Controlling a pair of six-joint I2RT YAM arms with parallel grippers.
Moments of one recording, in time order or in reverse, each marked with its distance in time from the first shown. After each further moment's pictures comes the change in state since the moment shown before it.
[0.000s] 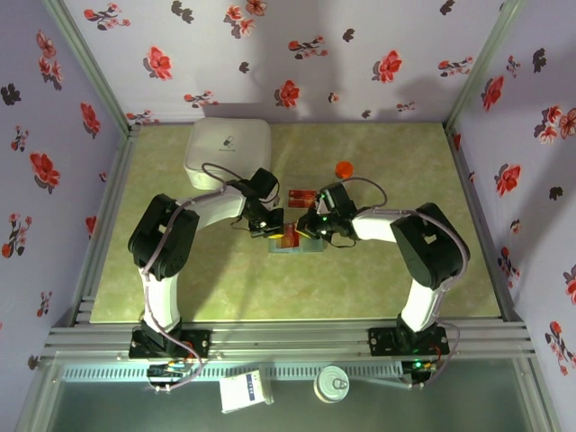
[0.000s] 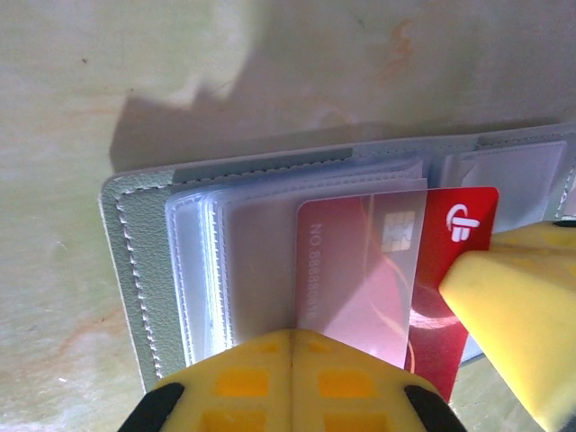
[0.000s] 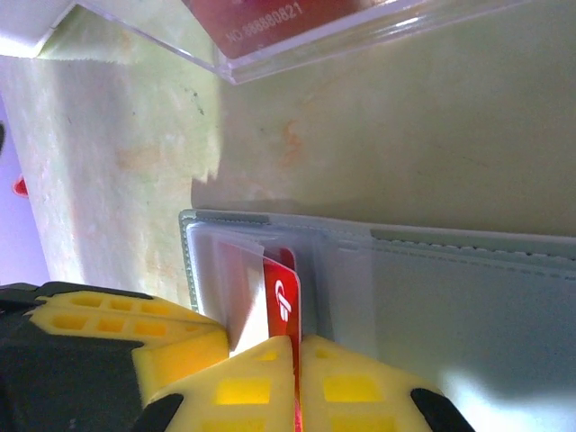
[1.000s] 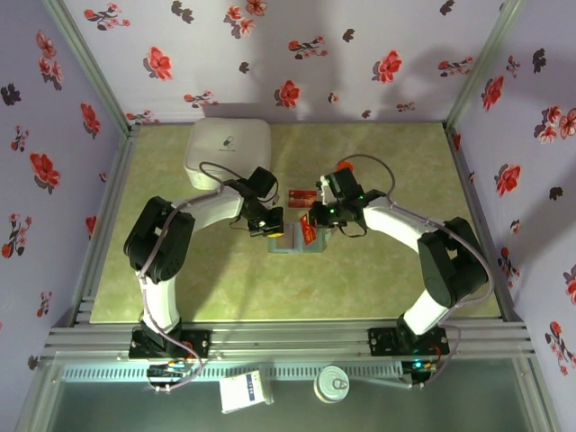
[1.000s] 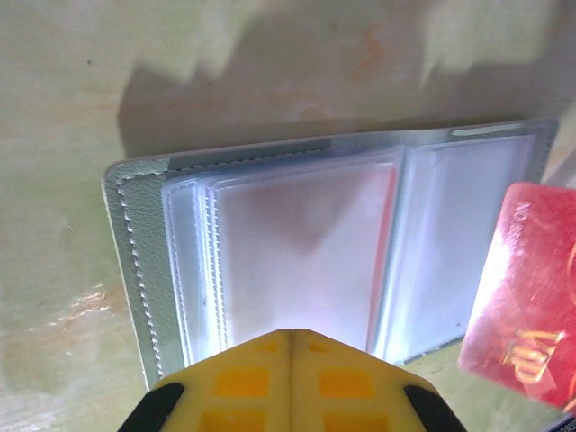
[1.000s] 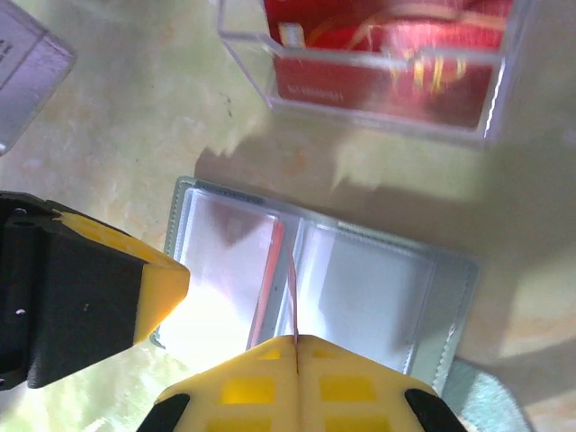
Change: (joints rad) left arm 0.002 -0.043 -0.011 0.003 -0.004 0.004; right arm -0.023 -0.161 0.166 -0.435 0.155 -0.485
